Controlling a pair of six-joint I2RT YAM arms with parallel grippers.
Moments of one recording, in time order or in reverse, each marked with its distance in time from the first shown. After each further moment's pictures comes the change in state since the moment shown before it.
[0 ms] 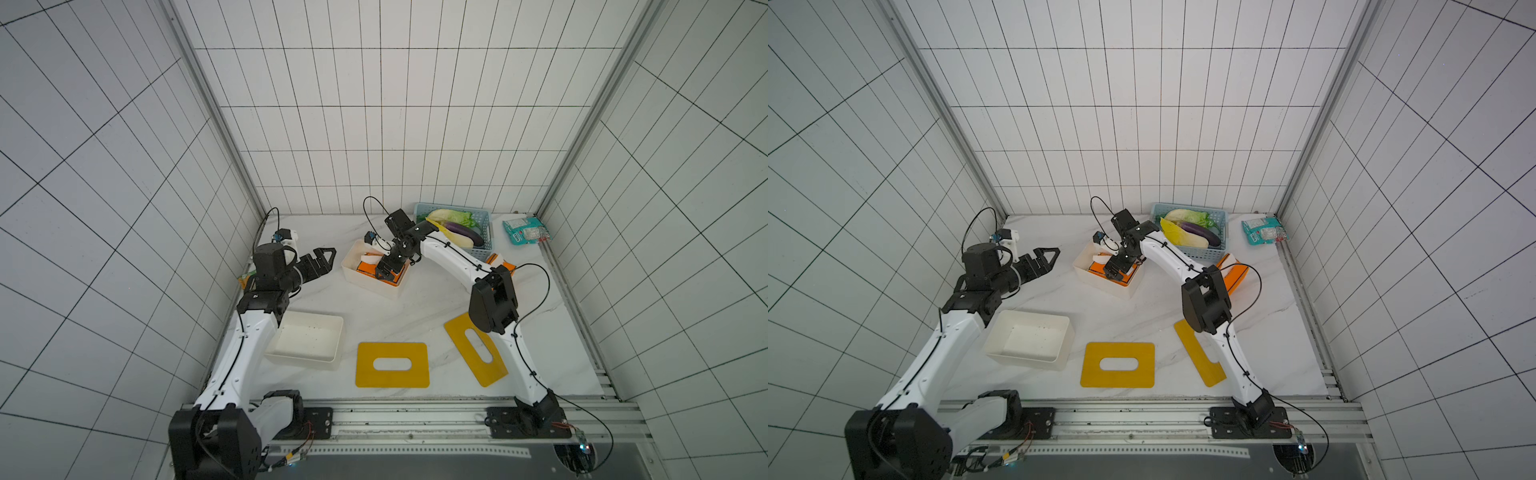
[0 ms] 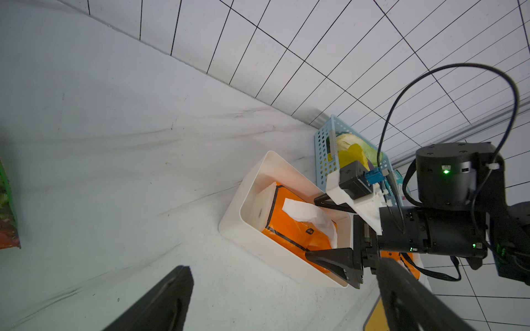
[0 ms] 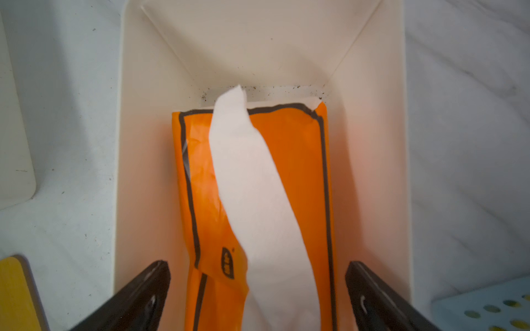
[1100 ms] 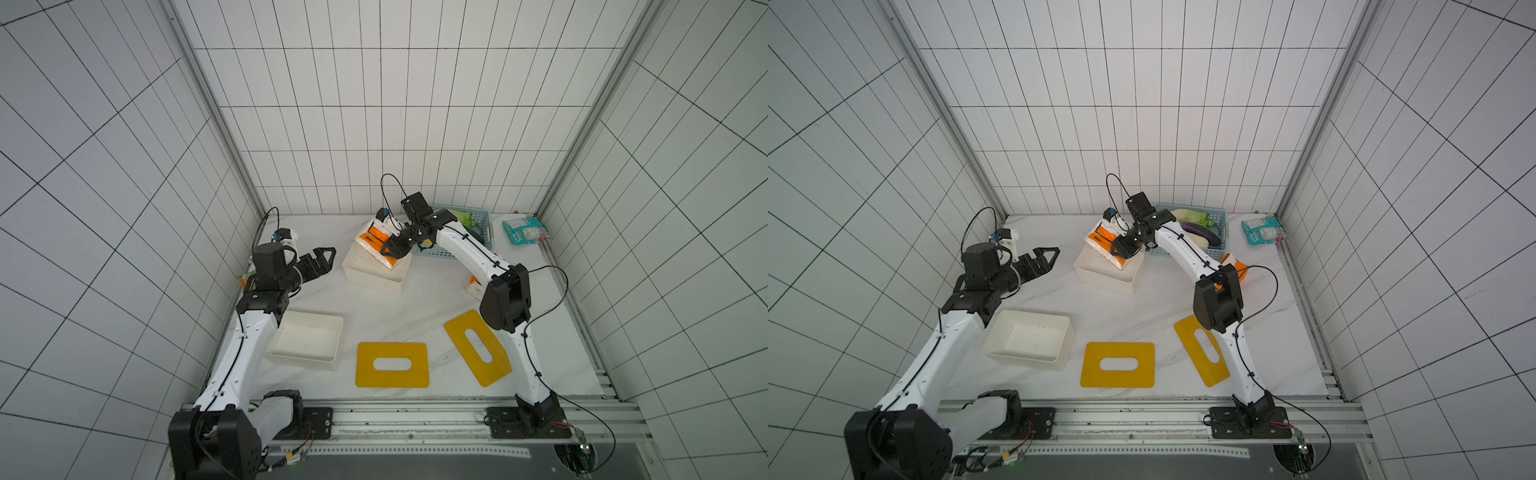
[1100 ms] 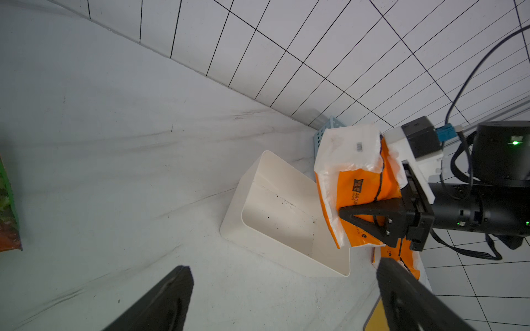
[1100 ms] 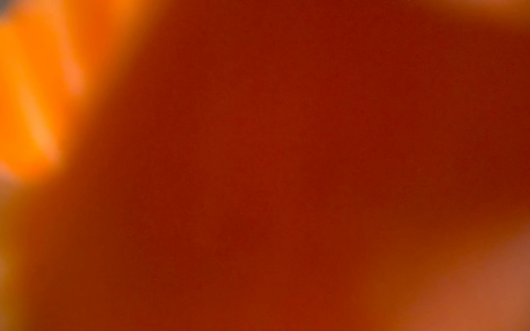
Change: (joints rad) left arm 0.000 -0.003 0.003 -0.003 -0.001 0.003; right arm -0.082 -0.025 0.018 0.072 -0.146 0.098
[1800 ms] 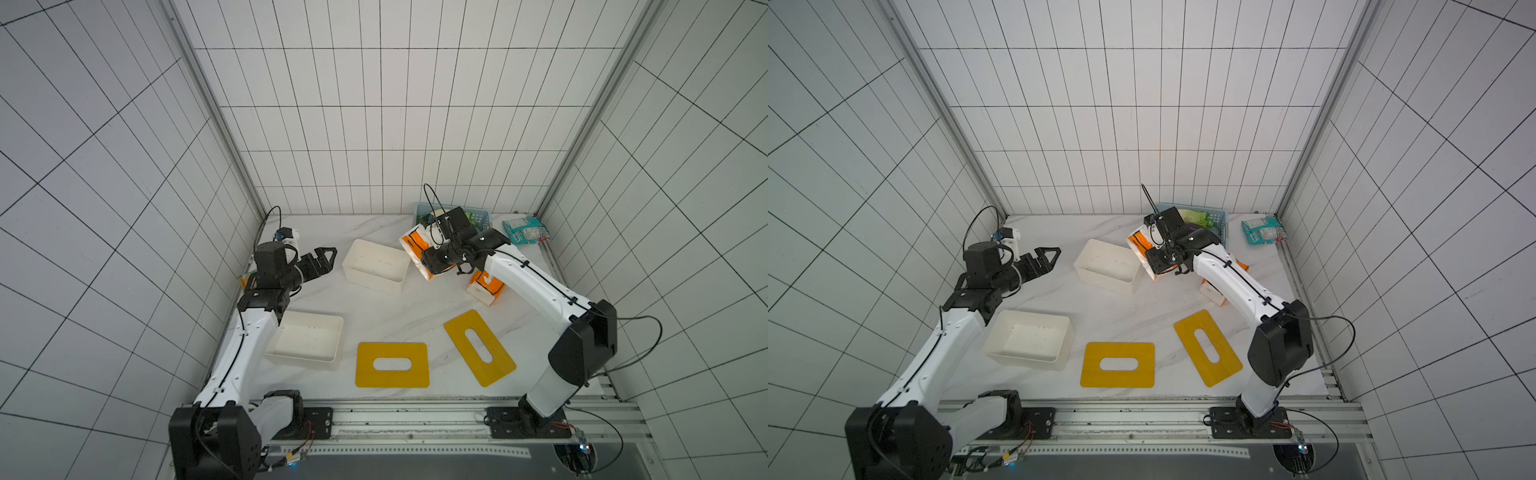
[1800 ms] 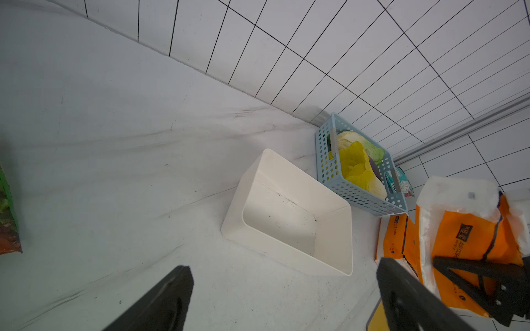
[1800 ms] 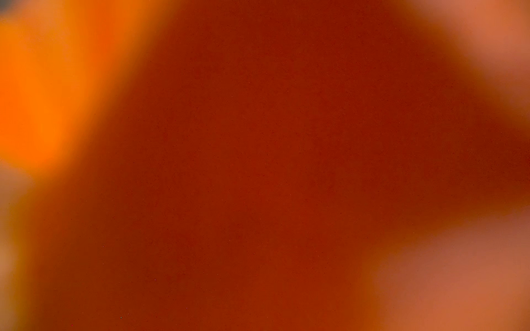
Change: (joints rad) left arm -0.007 0.014 0.011 -0.008 -0.002 0.015; right arm -0.003 -0.603 -0.602 0.055 0.373 0.258
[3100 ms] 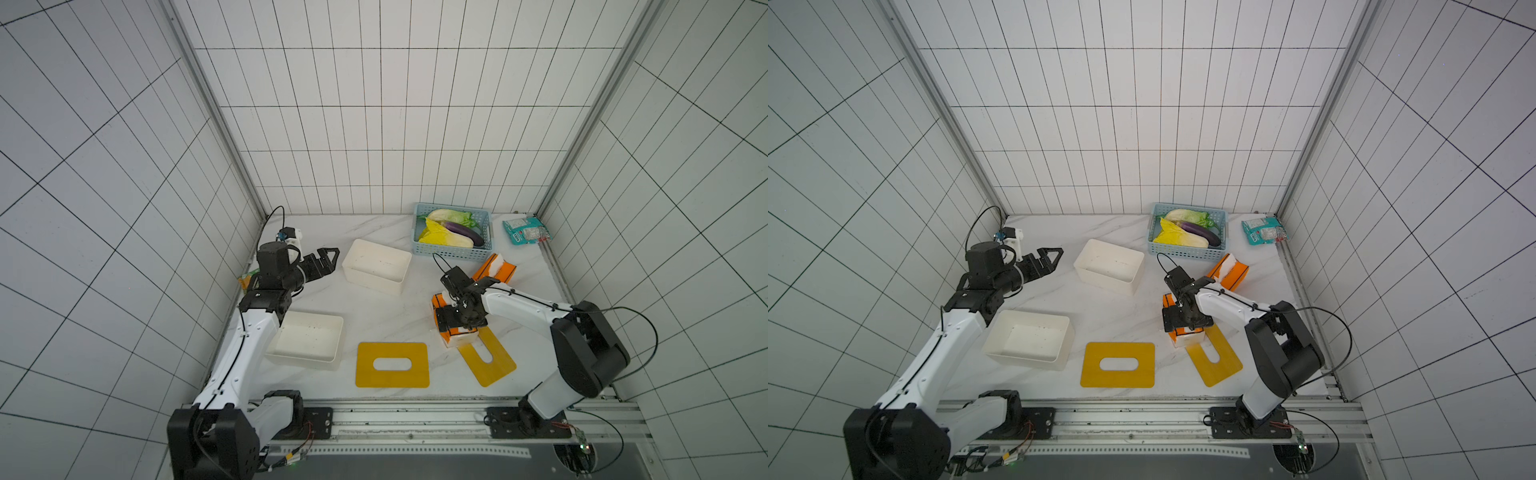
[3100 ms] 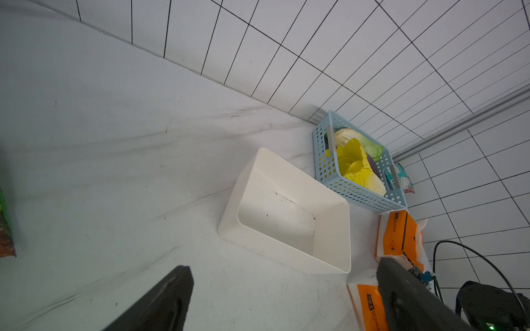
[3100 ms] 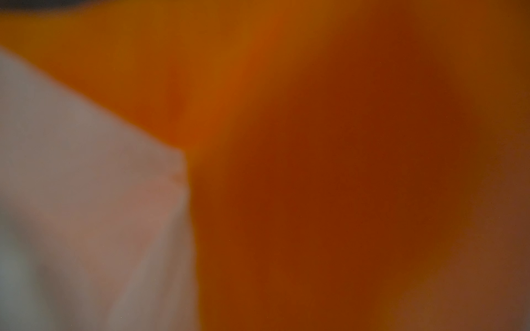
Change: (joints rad) left arm -0.027 0.000 0.000 -0.001 -0.018 0.008; right arm 0.014 -0.118 -0.702 0.079 0.058 0.478
